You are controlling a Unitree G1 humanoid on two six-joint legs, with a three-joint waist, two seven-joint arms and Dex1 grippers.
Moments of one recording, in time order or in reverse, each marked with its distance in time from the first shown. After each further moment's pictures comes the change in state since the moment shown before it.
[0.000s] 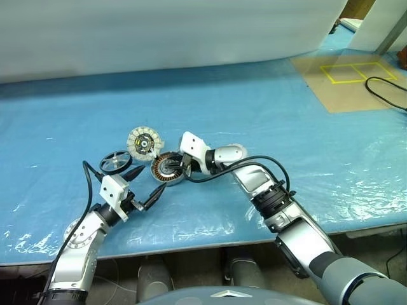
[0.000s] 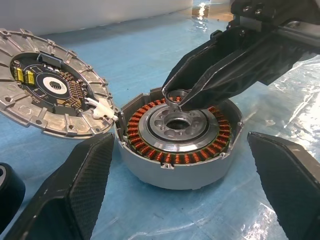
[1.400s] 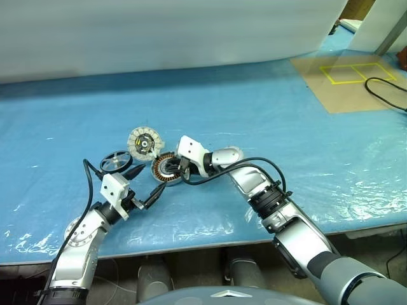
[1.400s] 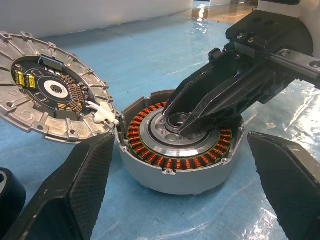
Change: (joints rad) left arm -0.015 0.000 -0.002 0.000 0.000 0.008 -0.002; right arm -0.004 0.015 0.017 0.051 -0.037 -0.012 0.002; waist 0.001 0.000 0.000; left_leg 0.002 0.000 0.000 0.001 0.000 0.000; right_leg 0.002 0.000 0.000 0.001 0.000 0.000
